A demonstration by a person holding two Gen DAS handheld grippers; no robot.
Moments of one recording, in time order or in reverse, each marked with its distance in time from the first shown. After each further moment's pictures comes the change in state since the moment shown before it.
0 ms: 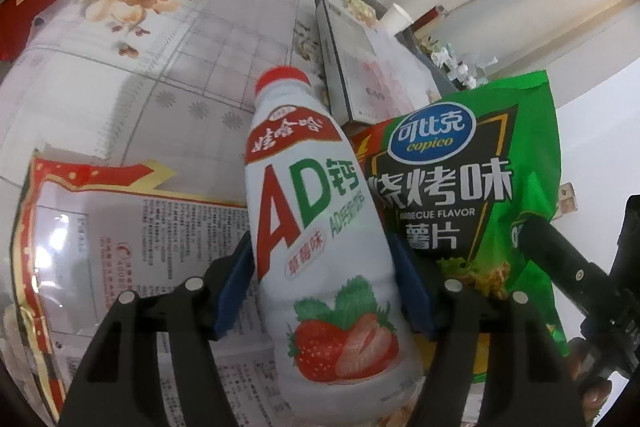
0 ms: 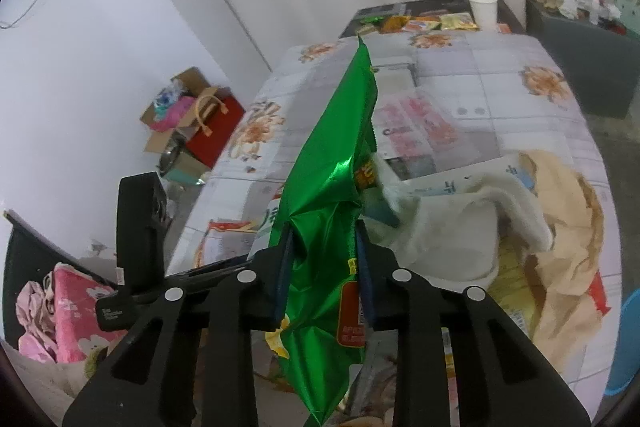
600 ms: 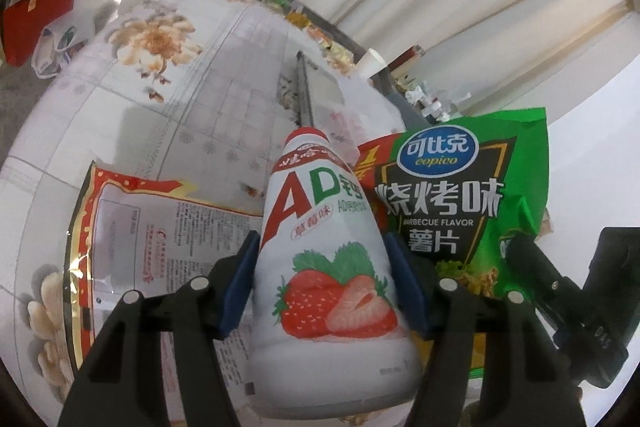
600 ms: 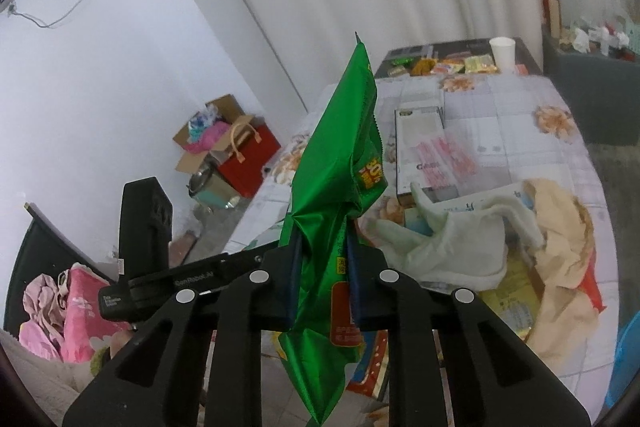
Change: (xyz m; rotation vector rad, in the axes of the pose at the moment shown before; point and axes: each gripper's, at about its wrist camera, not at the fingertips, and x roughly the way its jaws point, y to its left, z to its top) left arm -0.075 -0.018 -0.013 -0.012 -0.136 -0.074; right arm -0.055 0.020 -0.011 -0.049 -0.154 0.084
